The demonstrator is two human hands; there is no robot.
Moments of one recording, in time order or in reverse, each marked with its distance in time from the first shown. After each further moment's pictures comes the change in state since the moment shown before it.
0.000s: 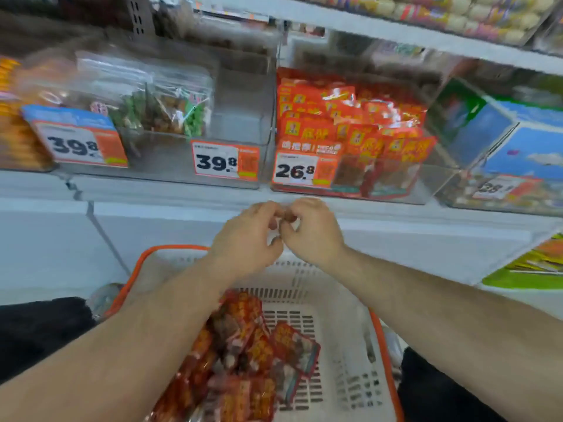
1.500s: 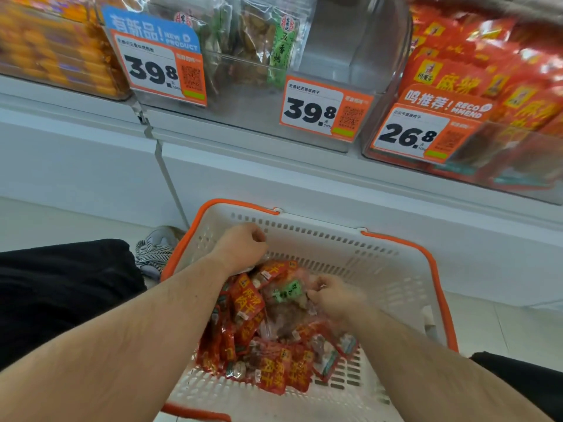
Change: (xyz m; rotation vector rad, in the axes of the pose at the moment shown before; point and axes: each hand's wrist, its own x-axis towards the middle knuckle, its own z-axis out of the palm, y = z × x) left_hand -0.067 -0.143 0.032 -0.203 -0.222 -0.730; right_hand -0.119 0.024 0.150 0.392 -0.774 1.049
